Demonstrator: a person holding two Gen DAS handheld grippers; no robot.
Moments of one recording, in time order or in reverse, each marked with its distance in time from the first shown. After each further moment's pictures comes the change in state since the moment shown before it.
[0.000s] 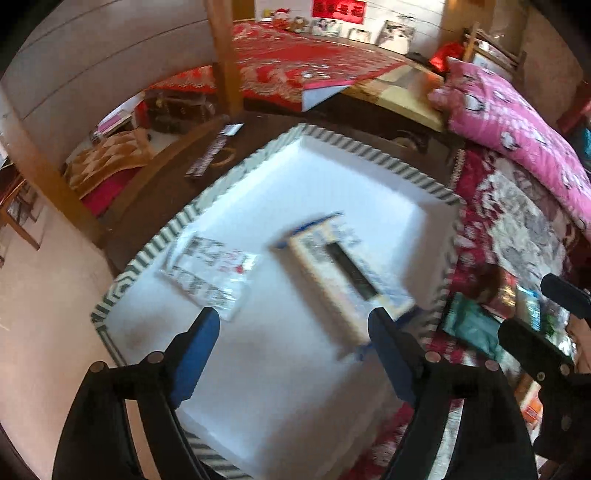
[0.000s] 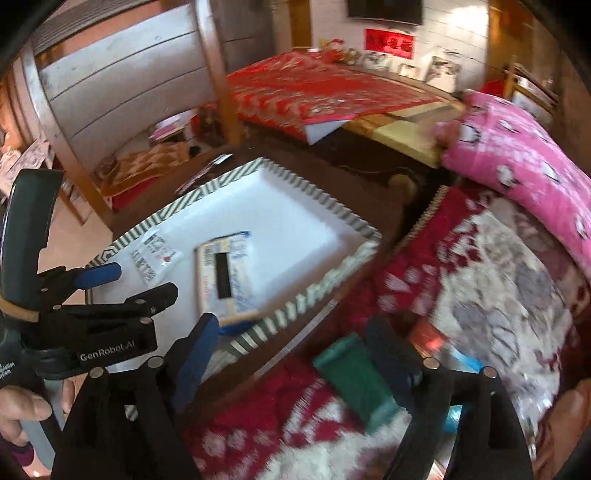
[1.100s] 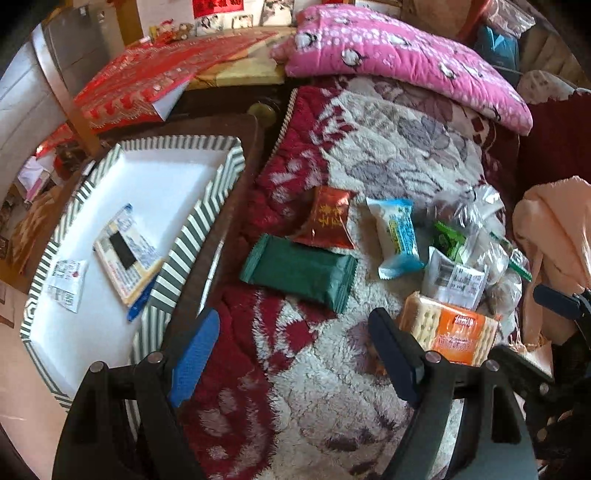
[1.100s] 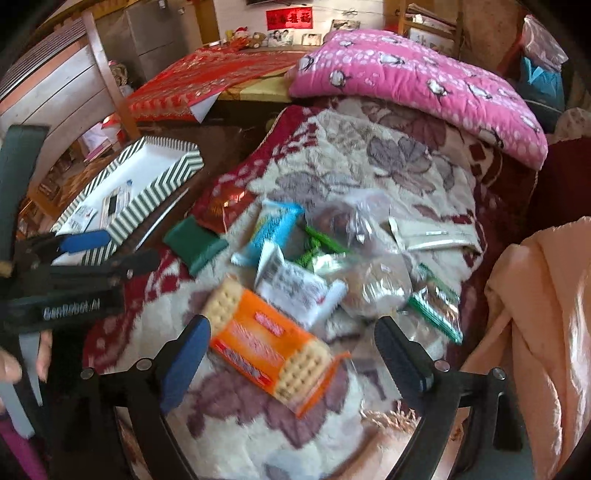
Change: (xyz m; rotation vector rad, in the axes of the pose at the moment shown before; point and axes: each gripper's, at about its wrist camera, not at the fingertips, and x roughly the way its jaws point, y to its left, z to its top) left arm -0.013 -0.172 -0.054 0.315 0.066 -0.149; right arm -0.083 -0.134 -0.140 0.233 0.071 -0.145
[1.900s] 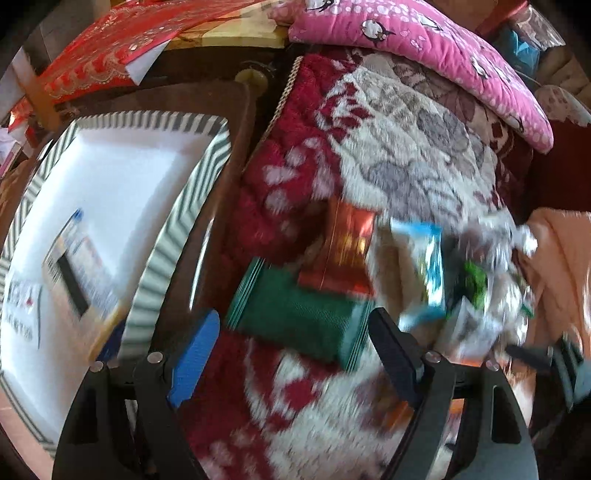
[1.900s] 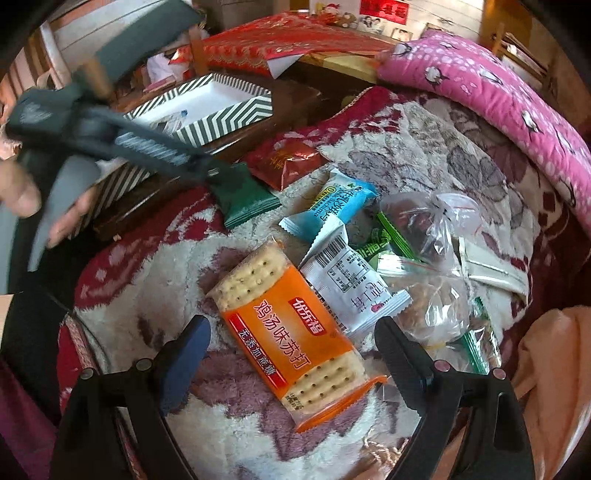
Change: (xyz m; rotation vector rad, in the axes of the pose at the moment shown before) left arm 0.061 0.019 0.055 -0.056 0.132 -0.113; right arm 0.038 0.023 -0.002 -0.289 0.084 0.119
